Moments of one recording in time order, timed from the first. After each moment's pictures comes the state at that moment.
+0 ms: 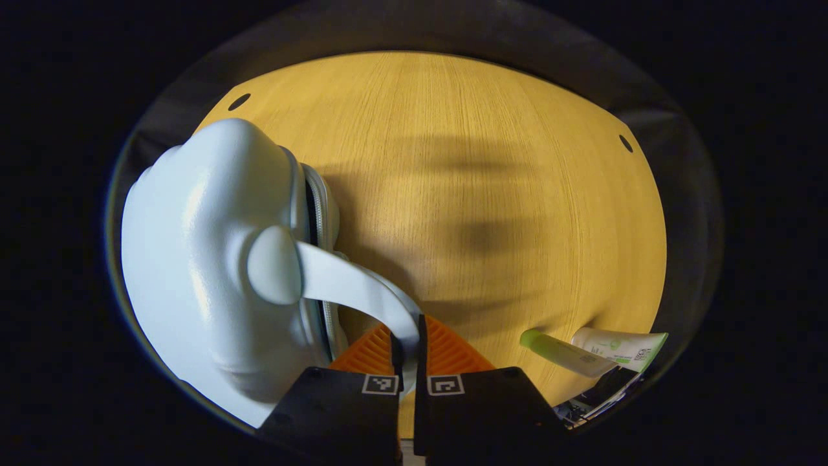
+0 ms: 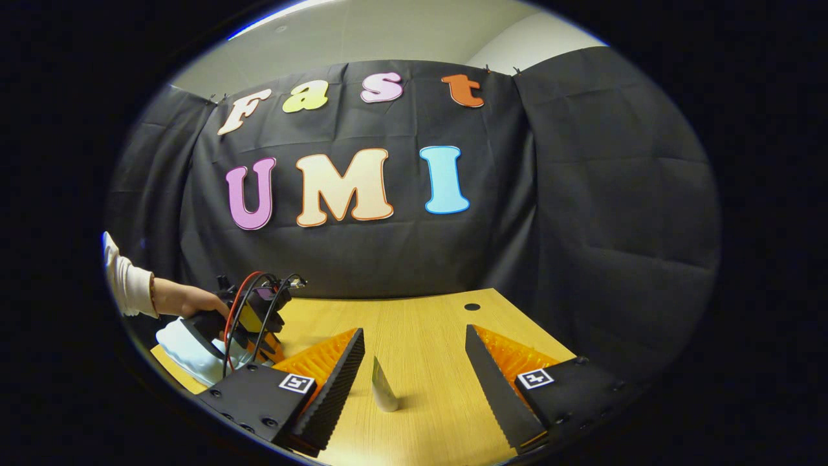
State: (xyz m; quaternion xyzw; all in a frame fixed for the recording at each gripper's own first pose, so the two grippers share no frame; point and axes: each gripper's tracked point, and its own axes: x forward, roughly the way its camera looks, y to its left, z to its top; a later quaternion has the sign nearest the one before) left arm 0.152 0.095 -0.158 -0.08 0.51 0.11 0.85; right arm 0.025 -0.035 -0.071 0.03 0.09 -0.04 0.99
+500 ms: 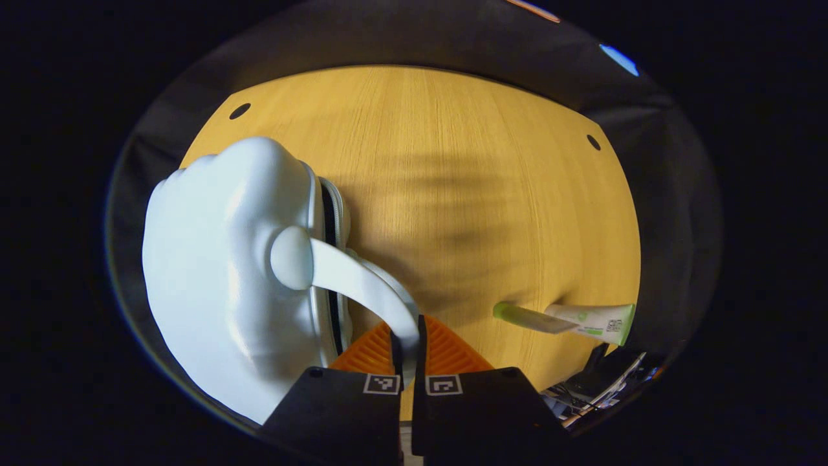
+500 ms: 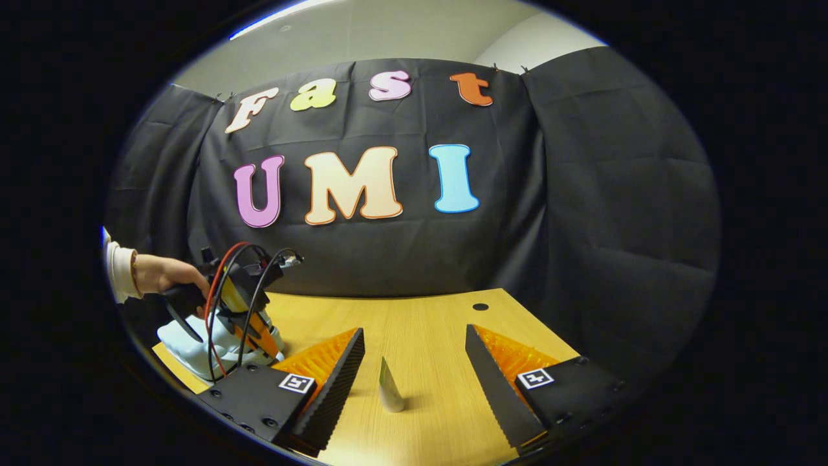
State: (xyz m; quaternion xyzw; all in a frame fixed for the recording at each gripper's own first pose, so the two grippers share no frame) left arm 0.145 0.089 -0.126 -0.06 0.50 0.07 0.86; right arm 0.030 -0.024 -0.073 0.03 0.10 -0.01 0.99
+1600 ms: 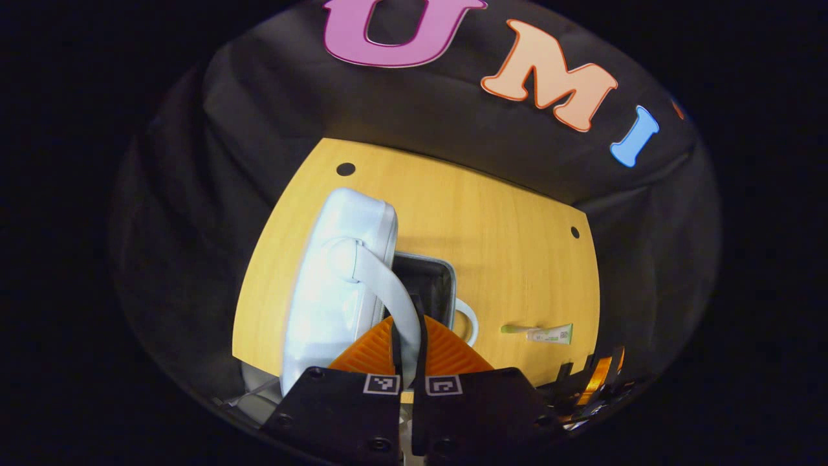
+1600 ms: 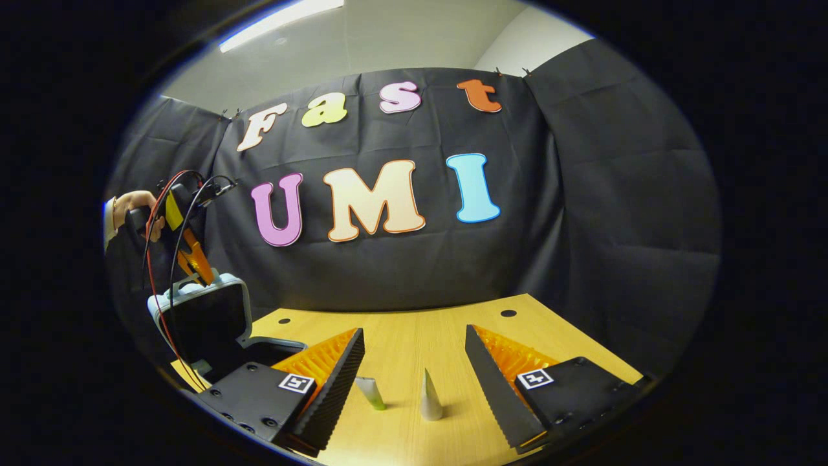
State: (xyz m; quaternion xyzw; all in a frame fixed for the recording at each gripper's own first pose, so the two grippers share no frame) left arm 0.057 0.211 0.043 -0.14 0.35 0.12 0.92; right arm 0.036 0.025 -0.059 0.07 0.07 0.02 1.00
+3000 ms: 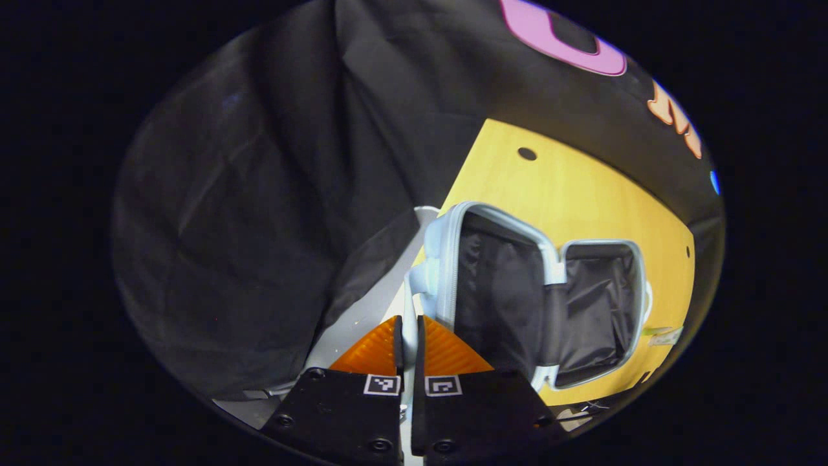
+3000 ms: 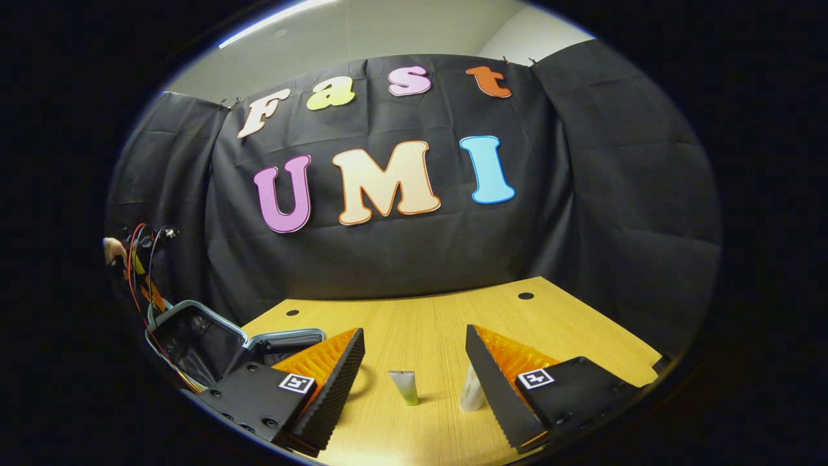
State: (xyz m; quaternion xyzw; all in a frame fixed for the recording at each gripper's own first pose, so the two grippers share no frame) left arm -0.082 0.471 -0.078 -0.14 0.39 0.34 0.85; right arm 0.043 0.091 -0.088 0.07 0.11 0.02 0.99
